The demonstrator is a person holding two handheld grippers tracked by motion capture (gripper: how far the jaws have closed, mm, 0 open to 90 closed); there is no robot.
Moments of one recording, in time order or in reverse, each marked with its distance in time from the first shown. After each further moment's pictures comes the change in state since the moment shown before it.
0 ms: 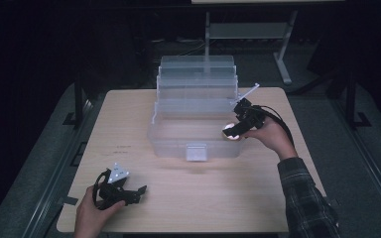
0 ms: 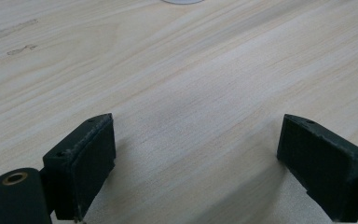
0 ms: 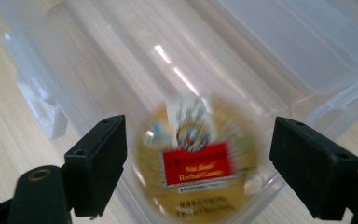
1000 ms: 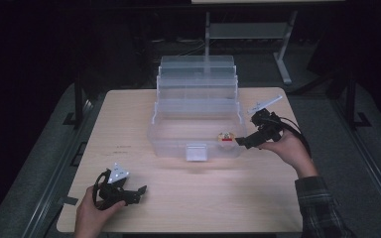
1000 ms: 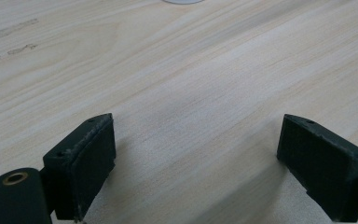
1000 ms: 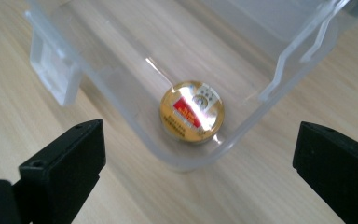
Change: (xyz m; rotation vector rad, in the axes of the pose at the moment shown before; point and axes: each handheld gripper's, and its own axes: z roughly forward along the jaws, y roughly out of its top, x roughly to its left) left arm 0.000 0.000 0.000 -0.002 0.002 -0.001; right arm 0.009 -0.046 -0.034 -0.080 -0.053 0.042
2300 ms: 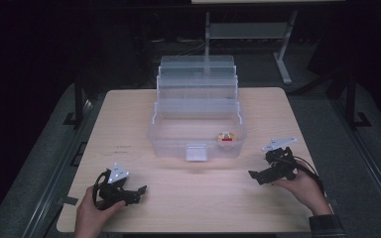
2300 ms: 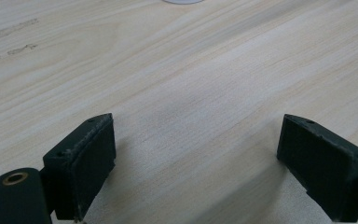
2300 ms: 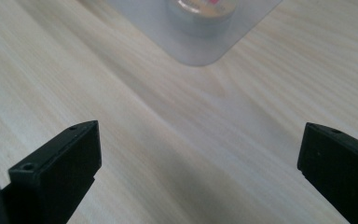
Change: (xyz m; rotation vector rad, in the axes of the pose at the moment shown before) left arm 0.000 0.000 0.000 -0.003 0.000 0.000; right arm 0.024 -0.106 0.011 0.027 -0.050 0.059
